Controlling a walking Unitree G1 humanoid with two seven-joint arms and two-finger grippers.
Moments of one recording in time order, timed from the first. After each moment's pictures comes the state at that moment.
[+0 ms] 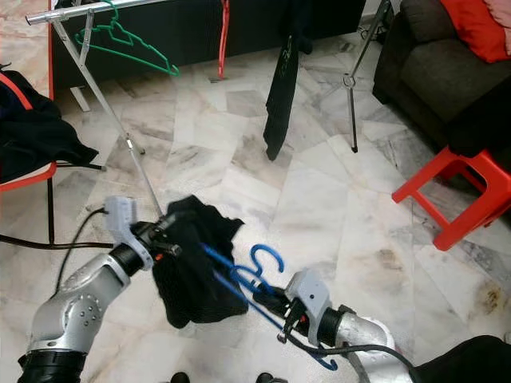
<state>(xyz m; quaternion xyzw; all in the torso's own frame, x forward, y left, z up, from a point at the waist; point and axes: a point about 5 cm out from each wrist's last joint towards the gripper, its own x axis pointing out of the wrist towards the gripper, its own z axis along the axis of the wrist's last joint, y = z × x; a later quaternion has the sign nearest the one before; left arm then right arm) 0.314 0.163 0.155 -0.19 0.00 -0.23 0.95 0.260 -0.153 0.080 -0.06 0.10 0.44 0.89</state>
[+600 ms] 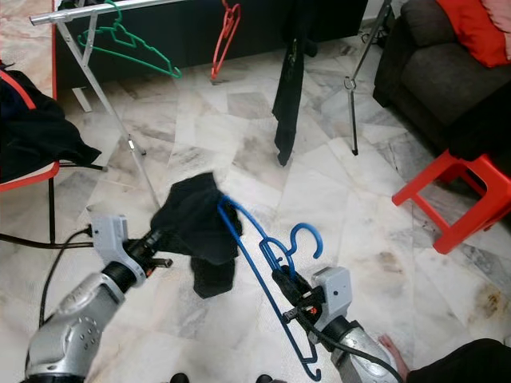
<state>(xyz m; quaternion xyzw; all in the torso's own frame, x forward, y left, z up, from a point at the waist) 0.298 0.169 0.129 -0.18 0.02 -0.15 0.97 0.244 -0.156 0.084 0.08 0.06 0.29 0.95</state>
